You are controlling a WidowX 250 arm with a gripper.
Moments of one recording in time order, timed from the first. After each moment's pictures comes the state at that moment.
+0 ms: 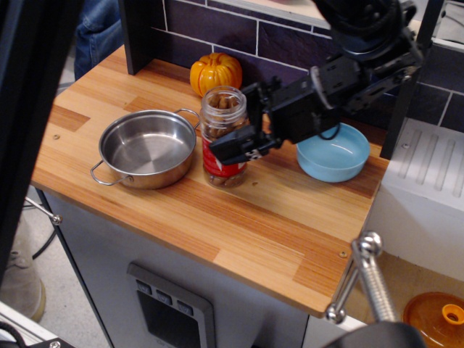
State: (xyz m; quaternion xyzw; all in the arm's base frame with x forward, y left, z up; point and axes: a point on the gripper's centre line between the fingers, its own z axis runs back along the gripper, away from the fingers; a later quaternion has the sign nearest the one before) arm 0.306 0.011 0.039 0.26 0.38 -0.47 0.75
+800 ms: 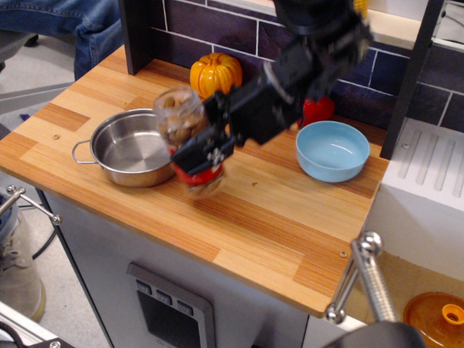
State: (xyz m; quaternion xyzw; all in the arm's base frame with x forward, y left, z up) arm 0.277 0.016 0.053 0.14 0.35 -0.51 0.77
